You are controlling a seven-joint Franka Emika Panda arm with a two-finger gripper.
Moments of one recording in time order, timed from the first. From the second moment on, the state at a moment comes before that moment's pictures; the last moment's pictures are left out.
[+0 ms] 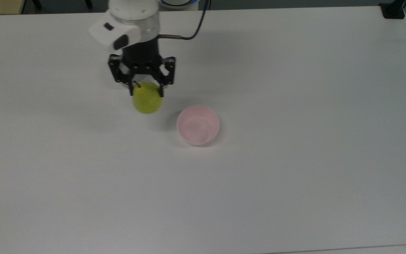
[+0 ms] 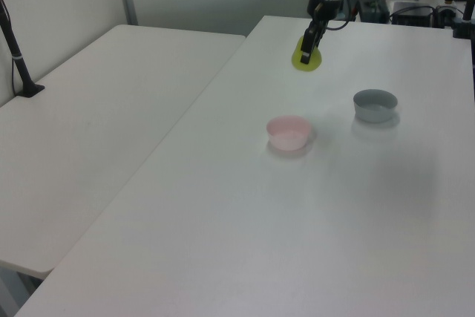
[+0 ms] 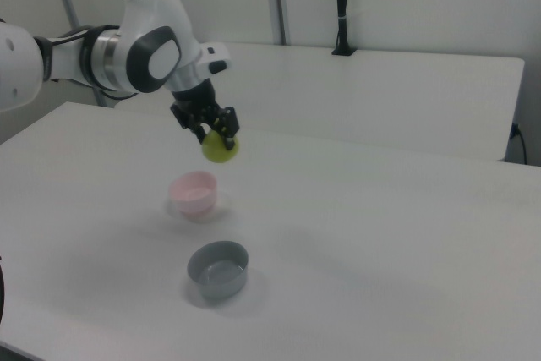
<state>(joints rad) -0.19 0.17 0.20 -1.78 -0.08 2.20 0.03</state>
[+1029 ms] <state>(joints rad) -0.11 0.34 0.30 -1.80 -0.21 2.31 0.22</state>
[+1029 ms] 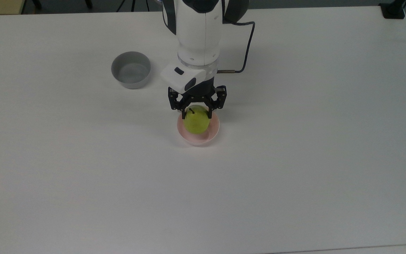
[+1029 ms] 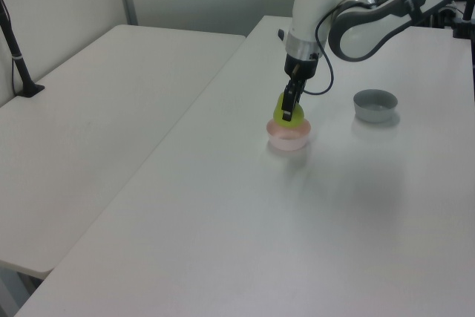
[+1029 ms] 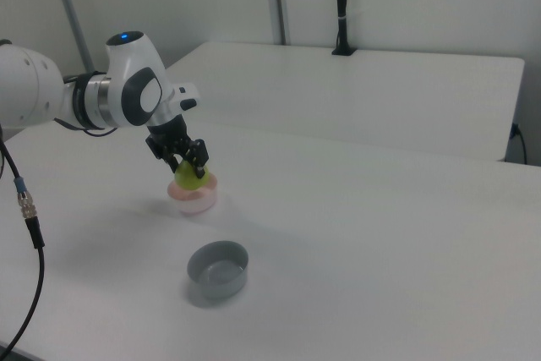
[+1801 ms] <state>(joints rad) -0.09 0.42 0.30 -1.80 -0.33 2.35 0.34</state>
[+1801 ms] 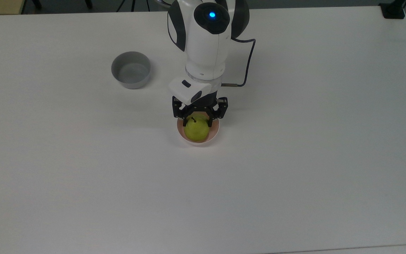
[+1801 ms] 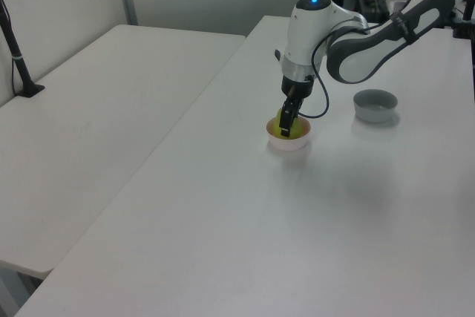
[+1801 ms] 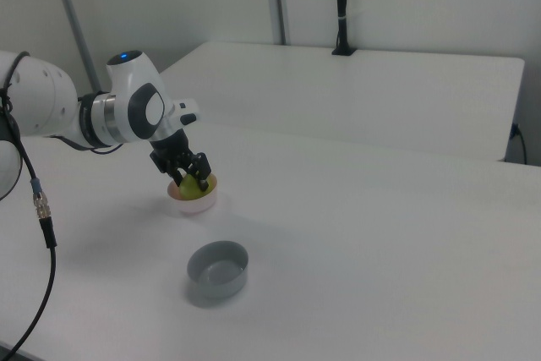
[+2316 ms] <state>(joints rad) -0.10 0.37 0.30 -1.79 -0.33 2.32 0.37</state>
